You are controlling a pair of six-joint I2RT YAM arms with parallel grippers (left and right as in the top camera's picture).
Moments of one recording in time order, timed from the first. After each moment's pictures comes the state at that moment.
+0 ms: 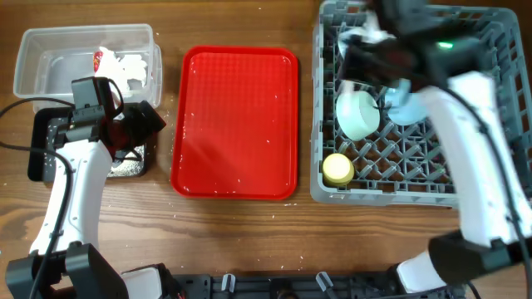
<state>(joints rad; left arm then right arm) 0.19 1.46 1.03 -0.73 0.10 -0.50 0.28 1.70 1.99 -1.37 -0.02 0.52</state>
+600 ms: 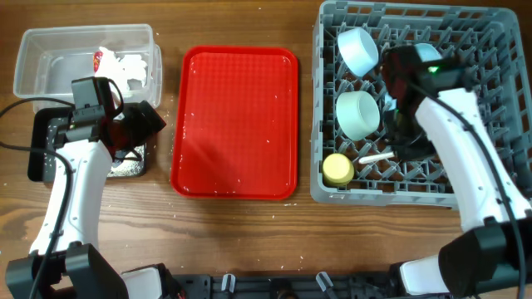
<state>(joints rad) 0.19 1.46 1.03 -0.73 0.10 -0.50 0.17 1.62 1.44 -1.50 0.25 1.58</state>
